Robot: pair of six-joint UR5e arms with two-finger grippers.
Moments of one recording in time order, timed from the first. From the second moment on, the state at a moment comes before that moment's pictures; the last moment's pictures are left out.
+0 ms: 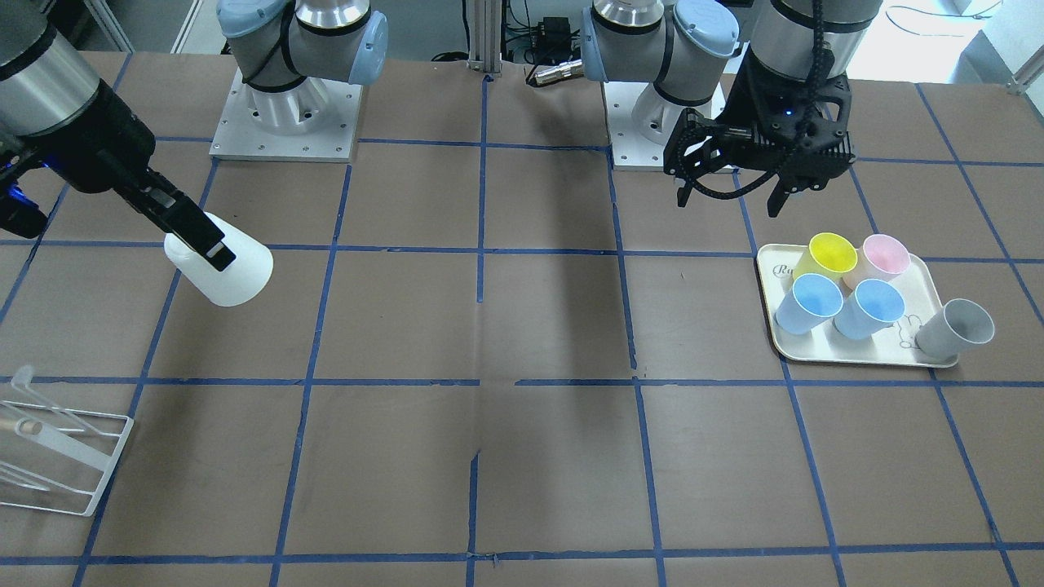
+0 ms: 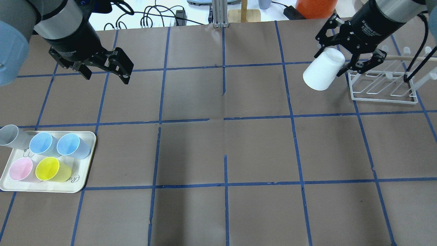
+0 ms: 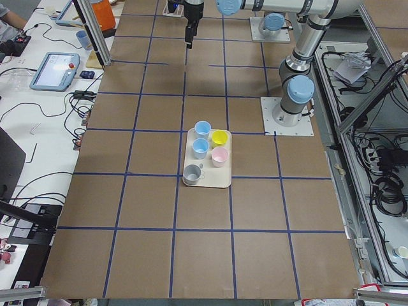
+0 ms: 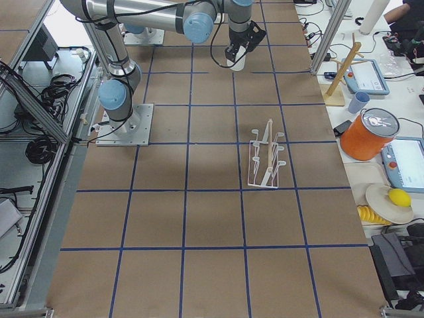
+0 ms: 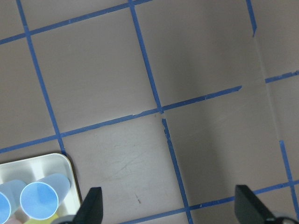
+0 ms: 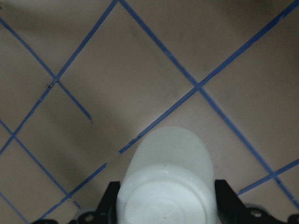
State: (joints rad) left arm -1.56 -1.54 -1.56 -1.55 1.60 0.13; right arm 1.38 -1.55 1.60 -1.65 -1.34 0.43
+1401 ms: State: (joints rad) left arm -1.54 -1.51 -1.57 -1.61 1.59 0.10; right arm 1.25 -1.22 1.26 -1.80 -1.52 -0.06
